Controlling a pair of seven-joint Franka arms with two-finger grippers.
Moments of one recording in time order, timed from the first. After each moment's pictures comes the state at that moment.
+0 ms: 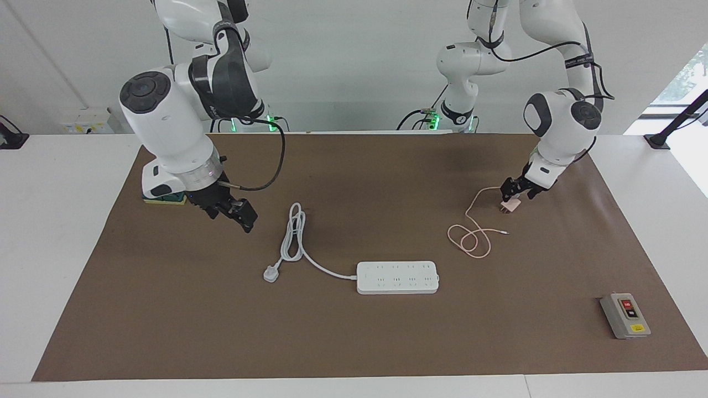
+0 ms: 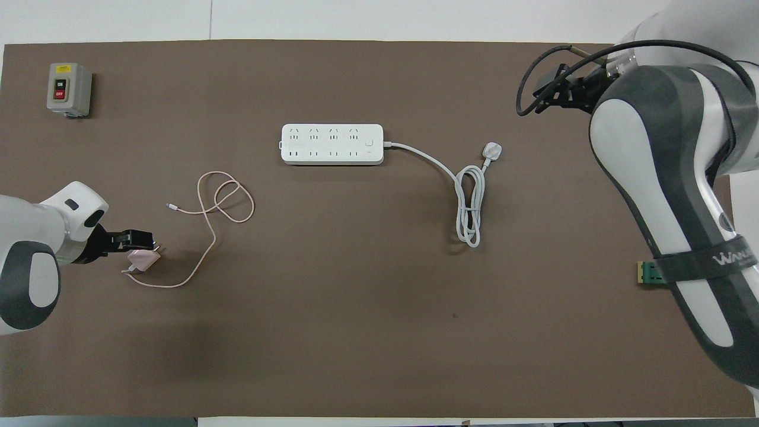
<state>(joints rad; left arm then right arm) 0.03 -0.05 0.06 -2.33 -0.02 2.23 0.04 0.15 0.34 -0.03 -1.36 0.08 1.72 0.56</state>
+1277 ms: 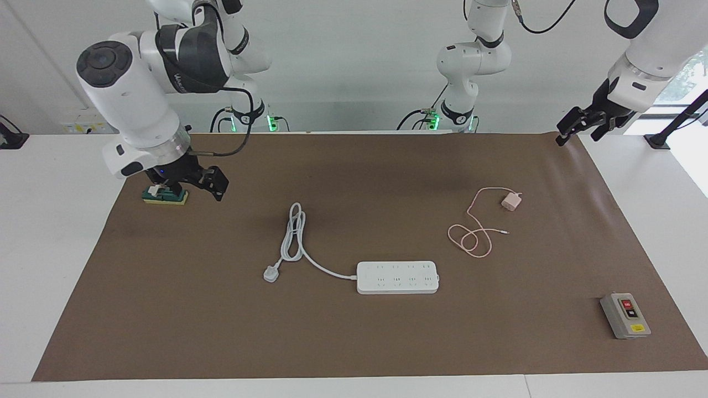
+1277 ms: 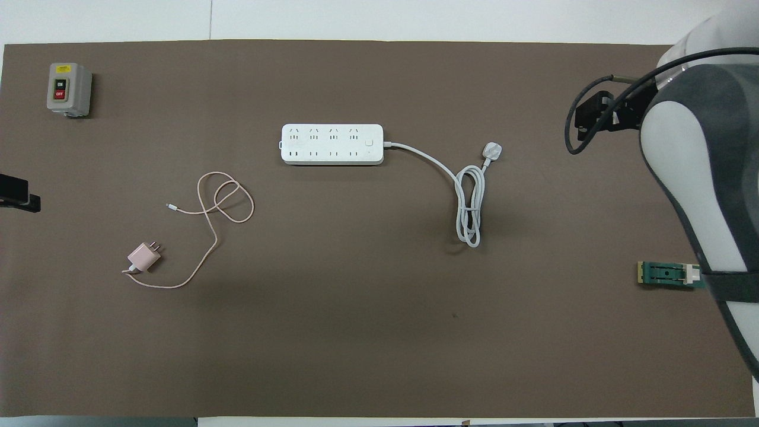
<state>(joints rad) 0.03 -0.08 0.04 -1.63 -0.02 1.49 -0.02 0.08 0.24 -0.03 -1.38 0.01 1.51 0.22</state>
